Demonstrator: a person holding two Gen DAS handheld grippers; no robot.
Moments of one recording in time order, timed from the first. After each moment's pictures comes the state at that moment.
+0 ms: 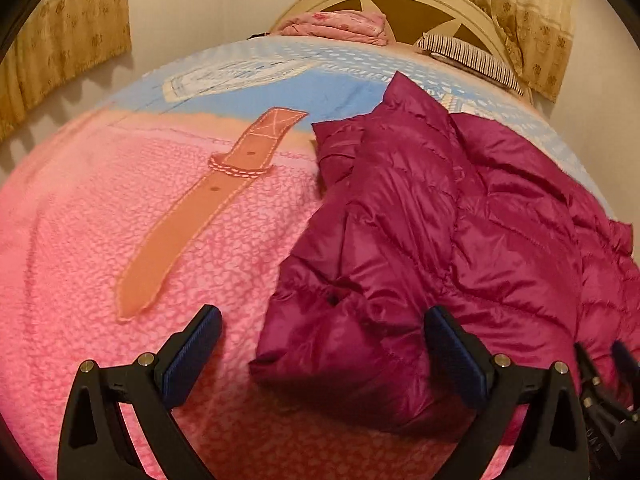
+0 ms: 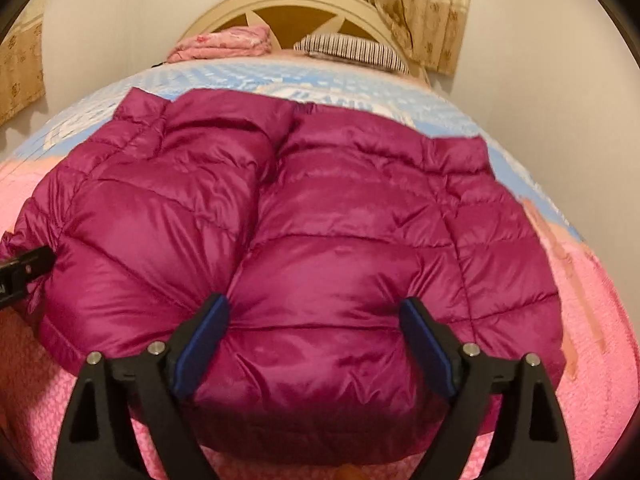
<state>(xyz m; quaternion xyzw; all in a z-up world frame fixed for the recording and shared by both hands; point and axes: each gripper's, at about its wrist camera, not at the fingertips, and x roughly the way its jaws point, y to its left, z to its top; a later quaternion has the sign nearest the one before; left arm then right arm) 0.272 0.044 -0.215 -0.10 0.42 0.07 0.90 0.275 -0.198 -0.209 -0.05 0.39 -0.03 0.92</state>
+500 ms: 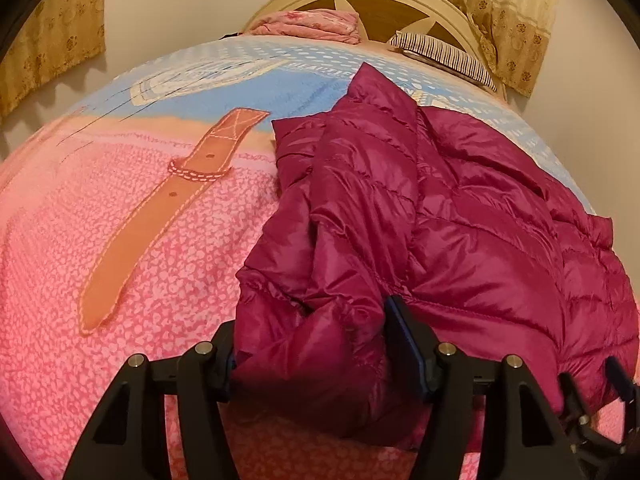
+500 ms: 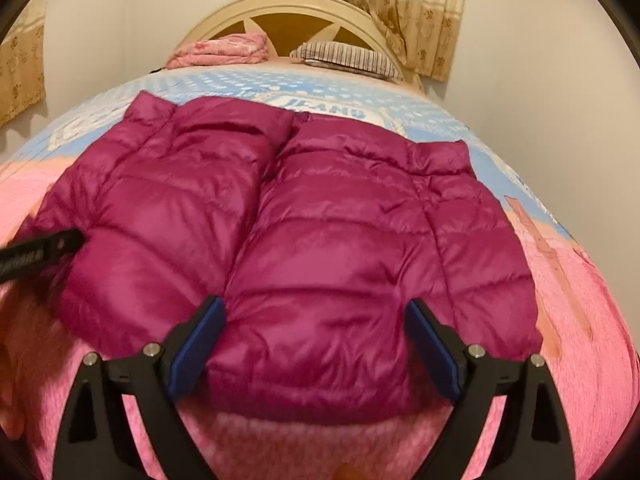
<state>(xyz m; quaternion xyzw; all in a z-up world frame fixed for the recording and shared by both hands) 0.273 0.030 -0.215 -0.09 0.42 0.02 0.90 0.242 -0.191 -0.202 -0.07 0.37 -0.04 0.92</state>
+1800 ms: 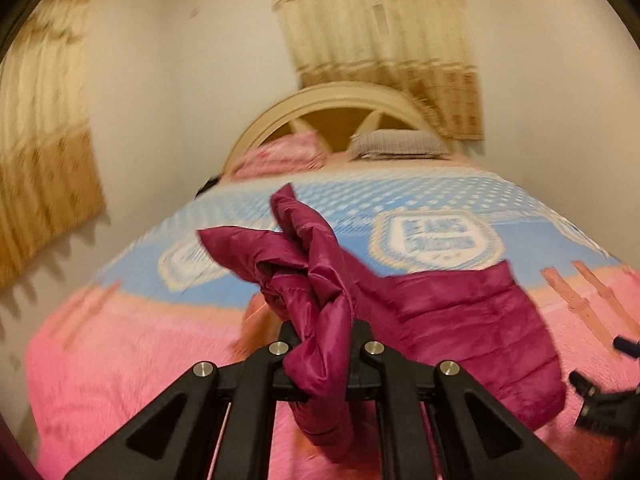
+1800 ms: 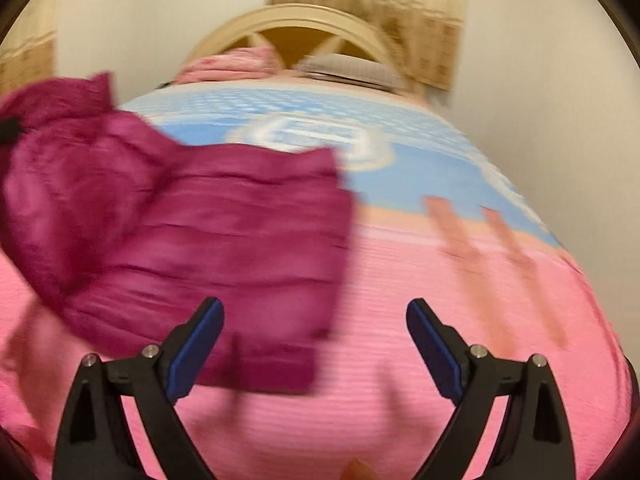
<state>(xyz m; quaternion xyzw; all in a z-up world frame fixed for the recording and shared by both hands) 0.205 -0.006 -0.064 0.07 0.21 -0.01 0.97 0.212 -0.251 -0.161 -0.05 0.37 -0.04 0.93</state>
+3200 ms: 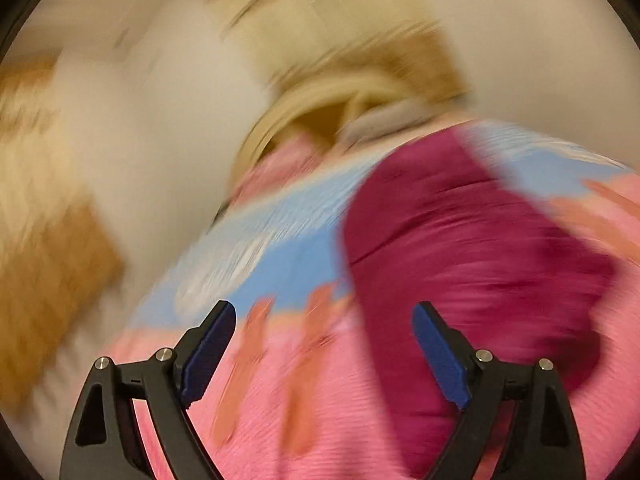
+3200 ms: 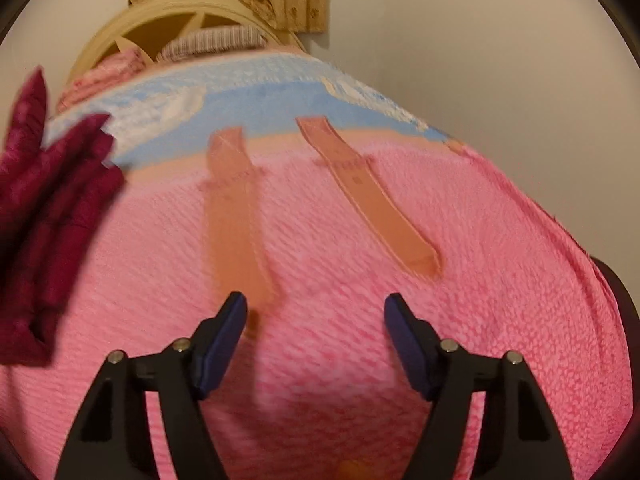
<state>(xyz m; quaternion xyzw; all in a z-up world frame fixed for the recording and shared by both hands) 0.229 -0.056 -0.107 0.16 0.24 0.06 0.95 0.192 -0.413 -0.183 0.05 0.40 -0.18 0.90</state>
